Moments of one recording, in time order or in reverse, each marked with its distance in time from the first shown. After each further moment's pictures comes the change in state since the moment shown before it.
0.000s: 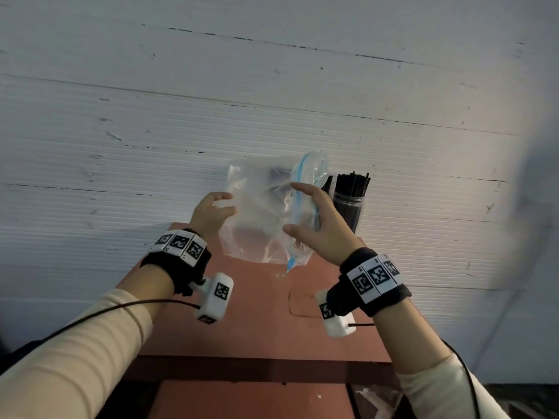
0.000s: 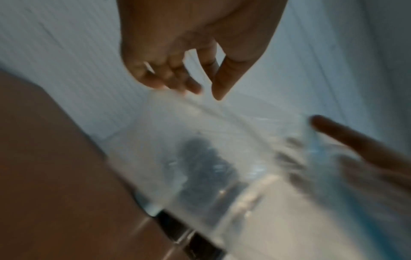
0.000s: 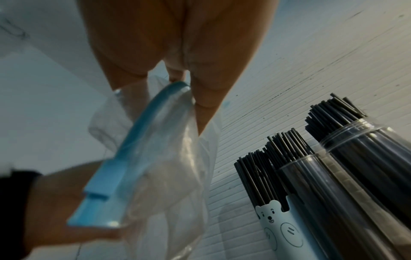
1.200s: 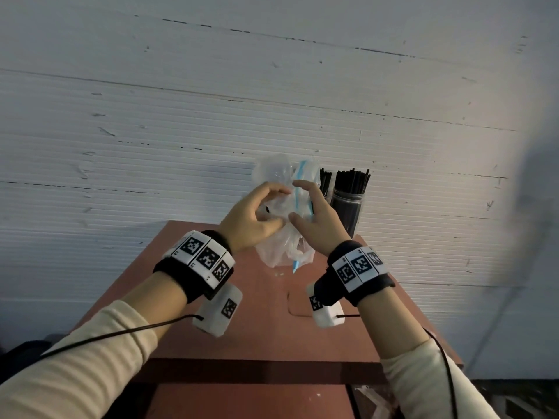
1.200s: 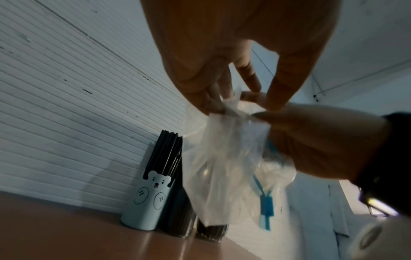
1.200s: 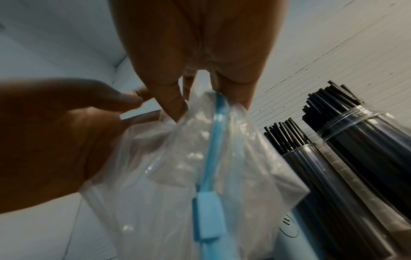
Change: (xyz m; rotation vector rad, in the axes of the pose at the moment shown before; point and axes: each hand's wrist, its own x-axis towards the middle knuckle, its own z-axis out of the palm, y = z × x) left_hand -0.036 0.027 0.042 0.090 -0.389 0.508; right_hand 0.019 0.019 0.014 -0.019 0.089 0.108
